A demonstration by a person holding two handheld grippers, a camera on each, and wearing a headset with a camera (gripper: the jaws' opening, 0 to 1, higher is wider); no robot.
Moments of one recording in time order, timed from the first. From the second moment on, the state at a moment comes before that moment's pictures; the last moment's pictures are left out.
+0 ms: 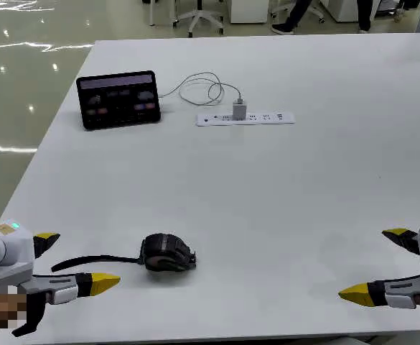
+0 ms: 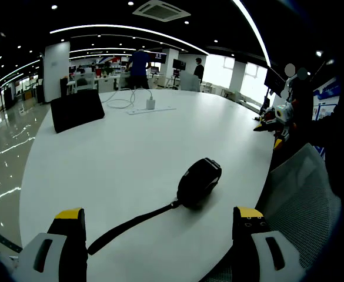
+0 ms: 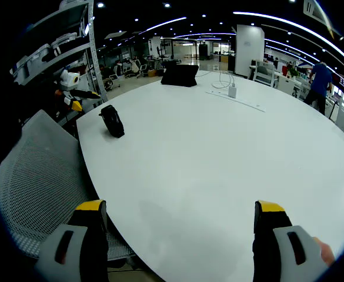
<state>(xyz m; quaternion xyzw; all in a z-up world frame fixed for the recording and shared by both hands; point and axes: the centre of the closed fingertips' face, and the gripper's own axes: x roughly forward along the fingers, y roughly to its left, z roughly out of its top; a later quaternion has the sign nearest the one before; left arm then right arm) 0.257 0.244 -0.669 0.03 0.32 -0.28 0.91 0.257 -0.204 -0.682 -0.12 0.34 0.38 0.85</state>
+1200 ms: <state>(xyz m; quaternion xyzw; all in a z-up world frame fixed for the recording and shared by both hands) 0.256 0.228 -0.674 0.02 0.32 -0.32 0.89 0.264 -0.192 -0.684 -0.15 0.34 0.40 0.84</state>
